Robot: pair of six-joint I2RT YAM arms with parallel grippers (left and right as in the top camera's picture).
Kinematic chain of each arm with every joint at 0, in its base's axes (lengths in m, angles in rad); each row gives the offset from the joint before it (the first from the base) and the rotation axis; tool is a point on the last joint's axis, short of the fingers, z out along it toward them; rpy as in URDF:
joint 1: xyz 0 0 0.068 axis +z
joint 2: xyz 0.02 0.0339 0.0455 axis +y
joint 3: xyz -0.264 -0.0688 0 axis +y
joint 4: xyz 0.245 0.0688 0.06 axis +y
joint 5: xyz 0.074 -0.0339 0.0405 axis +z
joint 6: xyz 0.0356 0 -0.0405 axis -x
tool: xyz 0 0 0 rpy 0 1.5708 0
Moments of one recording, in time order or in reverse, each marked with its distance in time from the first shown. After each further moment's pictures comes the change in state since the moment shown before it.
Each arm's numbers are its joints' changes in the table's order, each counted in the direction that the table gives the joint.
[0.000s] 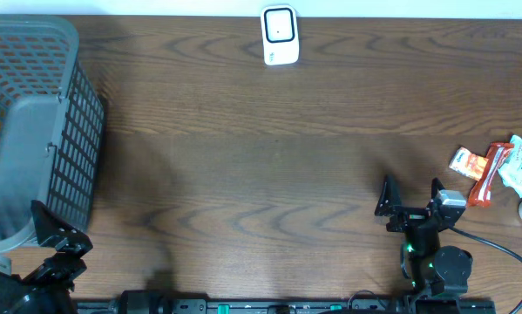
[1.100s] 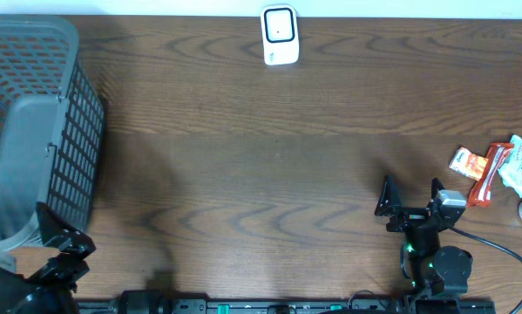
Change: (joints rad) left arm 0.000 0.000 0.000 0.043 -0.023 0.000; right arm 0.000 0.000 0.000 0.000 0.000 0.000
